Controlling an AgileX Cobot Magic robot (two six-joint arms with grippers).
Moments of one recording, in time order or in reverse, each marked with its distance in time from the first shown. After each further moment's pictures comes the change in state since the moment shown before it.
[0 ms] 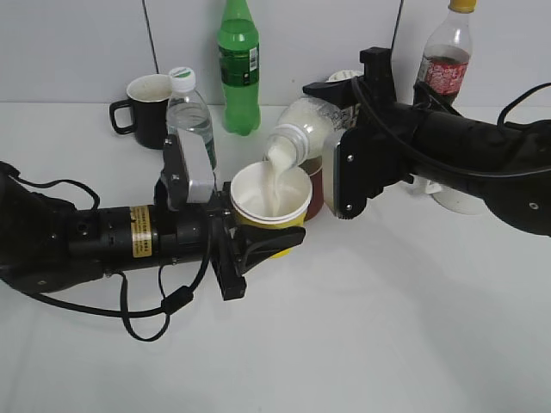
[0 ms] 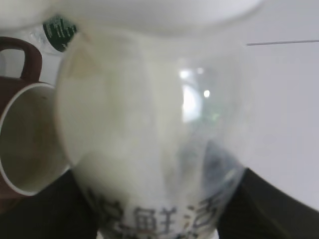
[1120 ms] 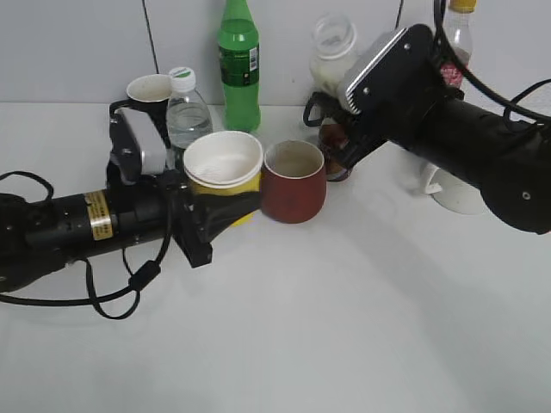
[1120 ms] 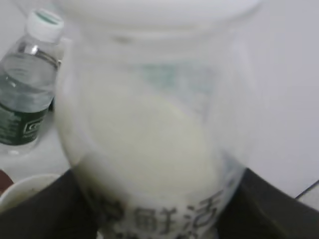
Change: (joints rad) left arm 0.089 -0.061 0.065 -0.097 -0.010 -0.001; right arm 0.000 0.000 0.000 0.239 -0.066 0.741
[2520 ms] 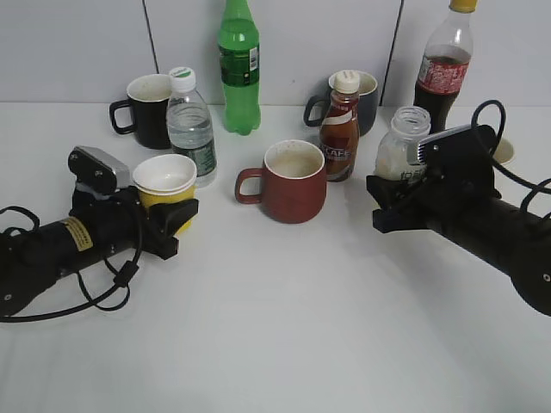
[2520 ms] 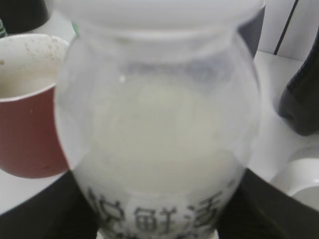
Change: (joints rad) left arm 0.160 0.218 0.002 -0.268 -0.028 0.094; right arm -0.115 0.167 0.221 0.103 -0.152 0.447
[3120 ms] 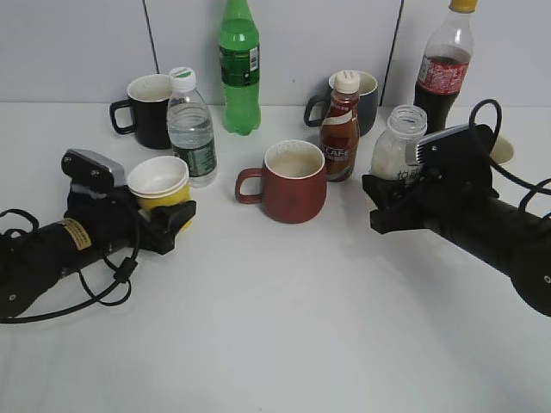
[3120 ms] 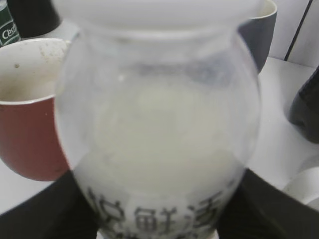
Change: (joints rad) left arm 0.000 0.023 -0.010 -0.076 0.022 0.002; right arm -0.001 0.005 0.000 -0.033 -0.023 0.012
